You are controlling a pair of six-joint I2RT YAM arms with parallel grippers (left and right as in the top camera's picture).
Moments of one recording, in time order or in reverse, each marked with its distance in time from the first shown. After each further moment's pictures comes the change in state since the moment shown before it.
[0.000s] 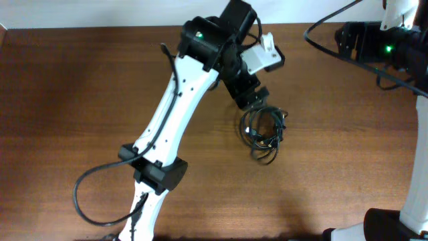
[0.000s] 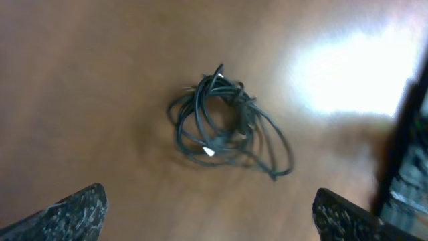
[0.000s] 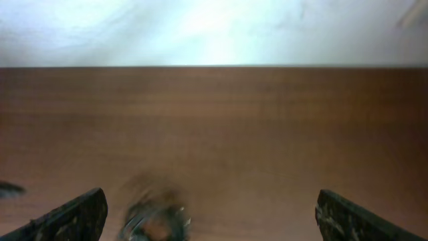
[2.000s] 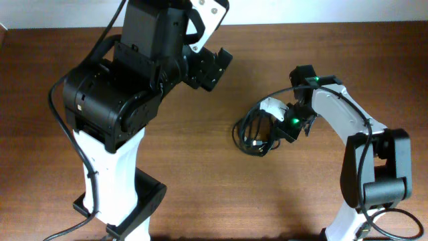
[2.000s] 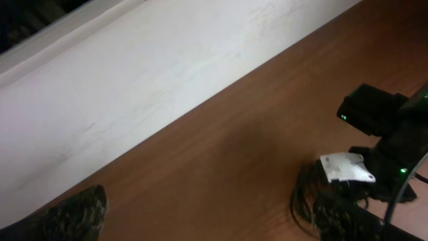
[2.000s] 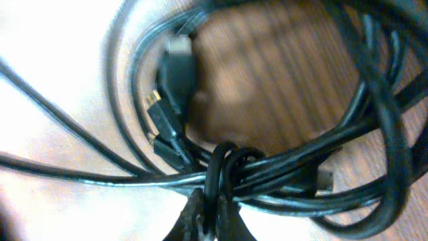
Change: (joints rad) left arm 0.003 -0.271 0.299 -0.003 -0.505 -0.302; right arm 0.238 0.288 -0.775 0.164 -0.229 -0.880
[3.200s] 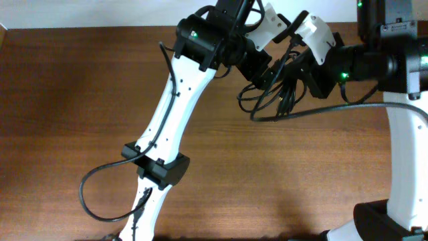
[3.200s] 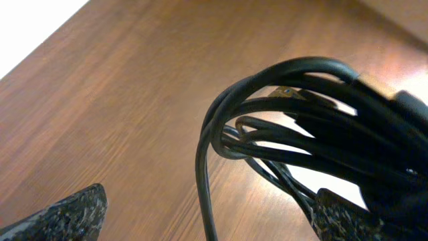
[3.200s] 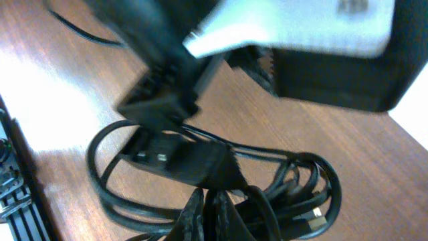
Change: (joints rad) left arm 0.010 0.333 -0.213 0.216 0.659 0.090; right arm 0.000 -0.224 0.914 -0.464 -0.130 0.274
